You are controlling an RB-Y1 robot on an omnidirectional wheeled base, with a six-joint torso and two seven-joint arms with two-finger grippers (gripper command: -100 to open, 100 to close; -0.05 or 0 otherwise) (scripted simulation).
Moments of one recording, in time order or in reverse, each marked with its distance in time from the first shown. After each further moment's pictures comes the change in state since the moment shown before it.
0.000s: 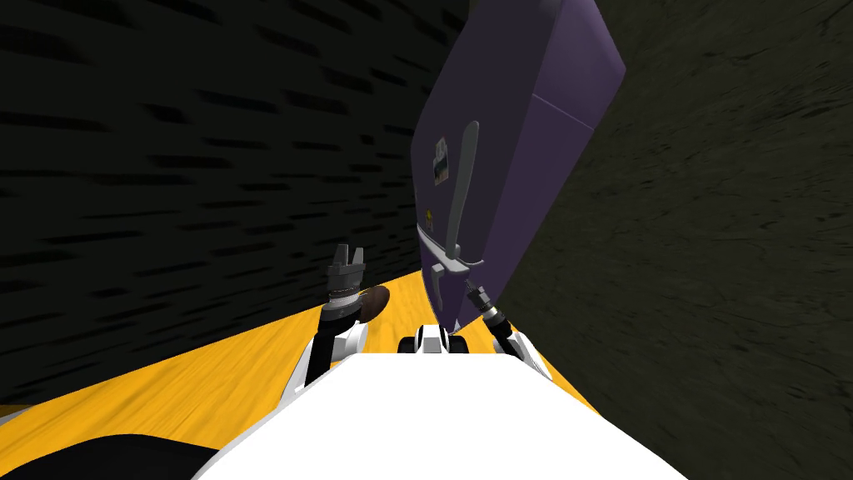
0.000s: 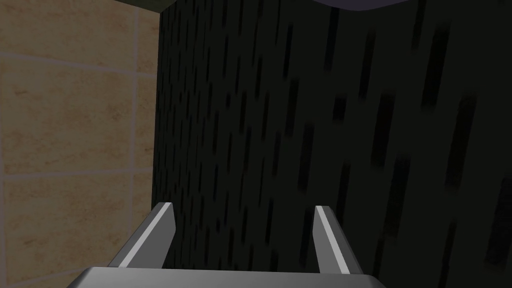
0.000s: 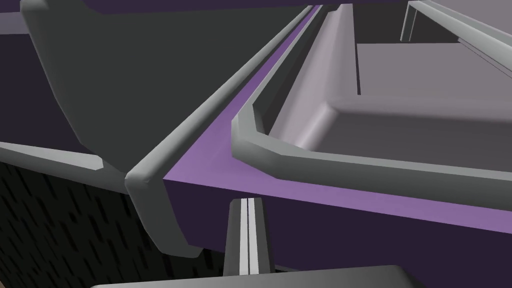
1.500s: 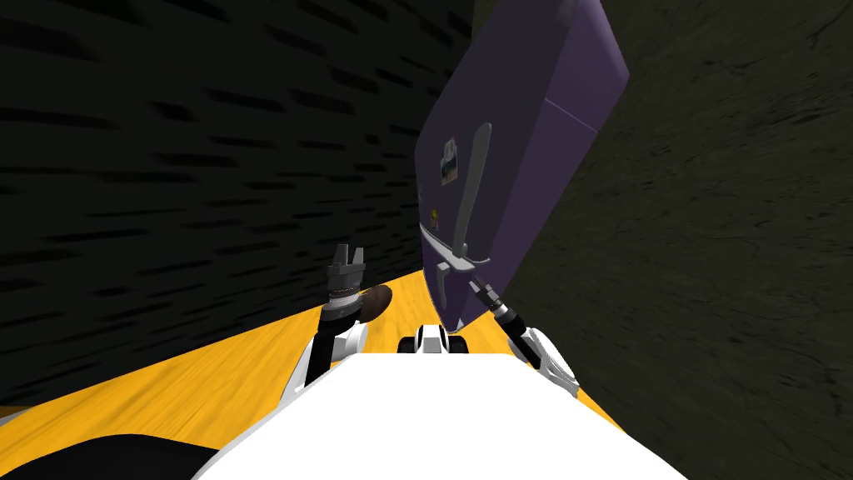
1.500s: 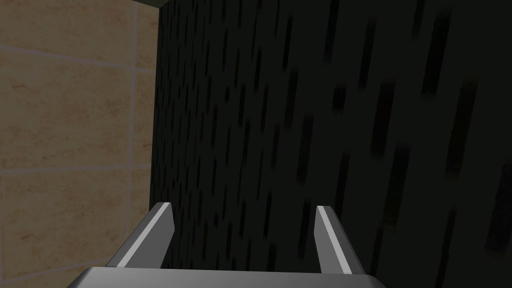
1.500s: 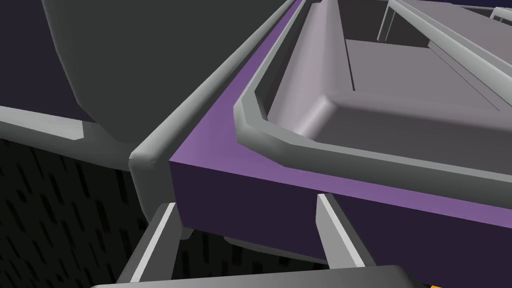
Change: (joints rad) left arm 0.000 0.000 0.000 0.000 0.000 0.000 0.000; right arm -0.002 -0.154 -0.004 -0.030 0.009 0.032 -0.036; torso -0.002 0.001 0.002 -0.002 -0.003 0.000
